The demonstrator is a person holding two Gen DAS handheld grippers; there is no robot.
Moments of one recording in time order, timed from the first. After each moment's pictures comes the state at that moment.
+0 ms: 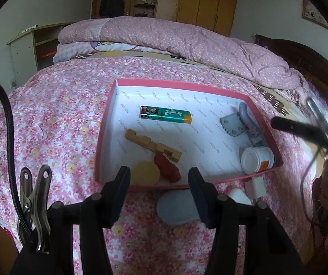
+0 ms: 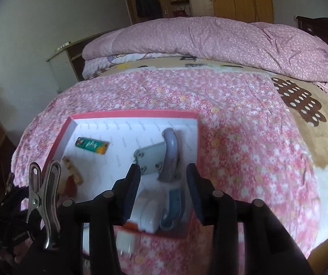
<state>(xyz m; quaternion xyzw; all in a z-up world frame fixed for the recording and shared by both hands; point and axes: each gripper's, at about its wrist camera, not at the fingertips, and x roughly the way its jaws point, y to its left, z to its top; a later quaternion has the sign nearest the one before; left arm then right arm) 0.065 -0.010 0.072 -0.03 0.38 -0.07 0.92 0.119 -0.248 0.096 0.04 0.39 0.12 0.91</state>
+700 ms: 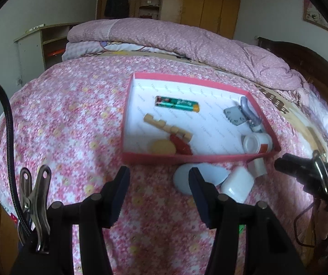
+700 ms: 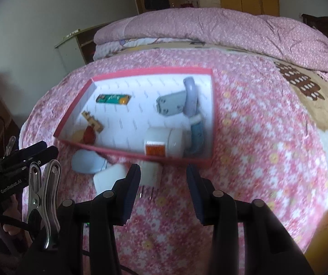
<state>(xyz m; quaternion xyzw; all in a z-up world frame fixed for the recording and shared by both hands) 0.027 0.012 0.069 -0.04 0.38 -0.06 0.92 0.051 -0.229 0.061 0.03 0.42 0.14 0.90</state>
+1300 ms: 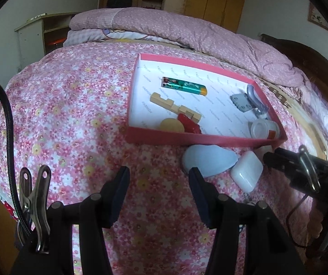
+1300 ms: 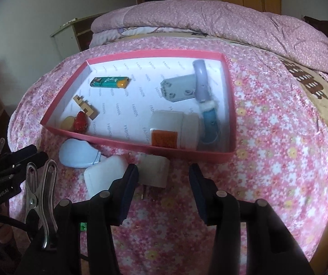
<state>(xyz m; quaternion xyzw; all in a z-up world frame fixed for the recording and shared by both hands) 0.024 0.017 0.046 -0.05 0.40 -0.06 0.91 0.063 -0.204 0.038 0.01 0.43 0.13 0.89</state>
